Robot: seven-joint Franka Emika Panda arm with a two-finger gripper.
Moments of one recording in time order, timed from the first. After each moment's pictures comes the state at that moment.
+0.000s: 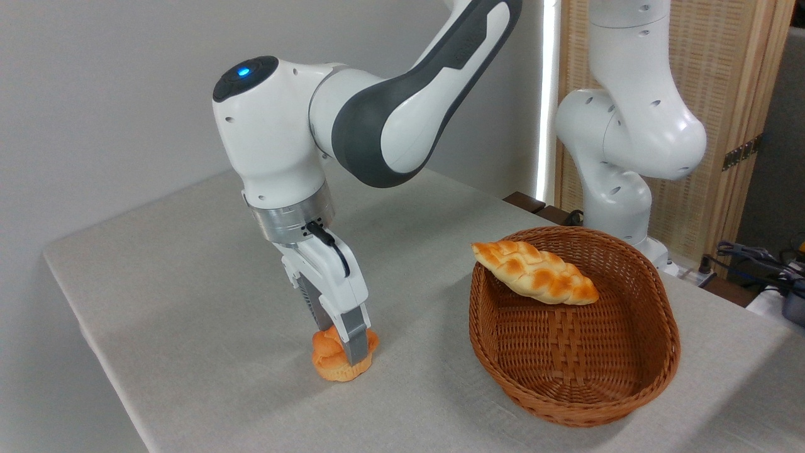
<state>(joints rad) -0.05 0.12 -0.02 -1.93 -0.01 1.97 0.79</state>
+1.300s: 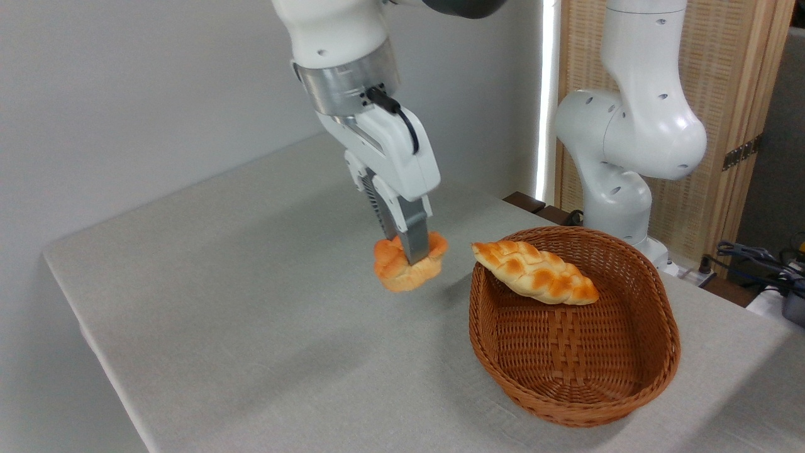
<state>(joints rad) -0.05 -0.08 0.11 -1.78 -0.01 1.53 1.04</state>
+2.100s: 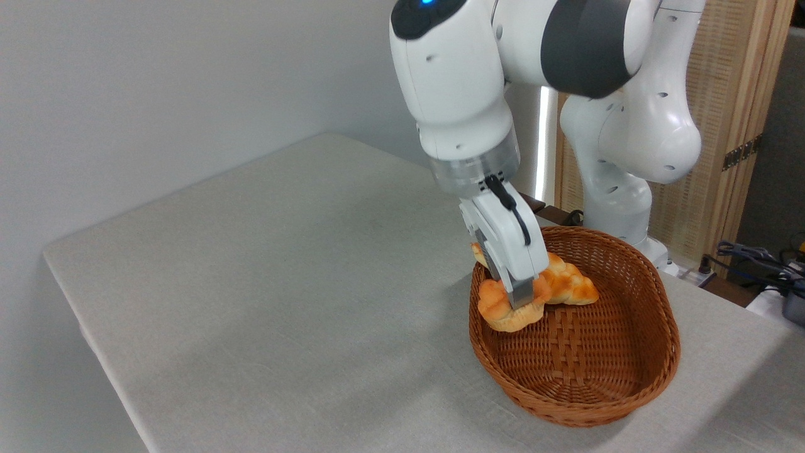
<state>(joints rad) -0.23 -0.25 0.44 -2.13 0.11 1.63 1.33</state>
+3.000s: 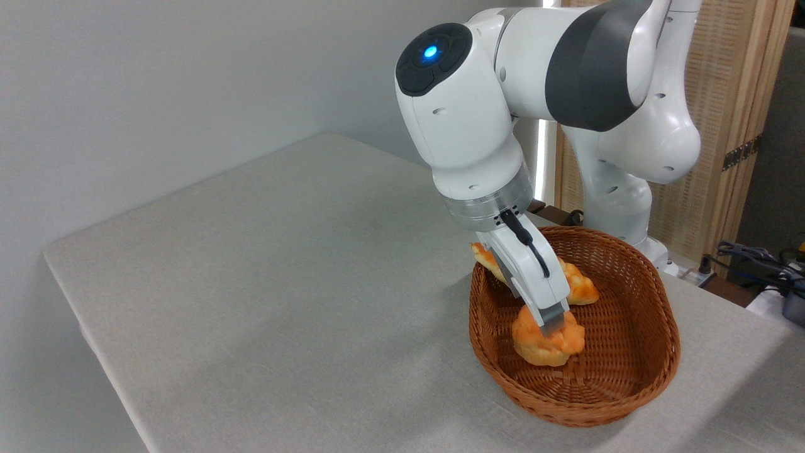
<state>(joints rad) -0.25 -0.21 0.48 -2.16 0.16 1.64 1.33</state>
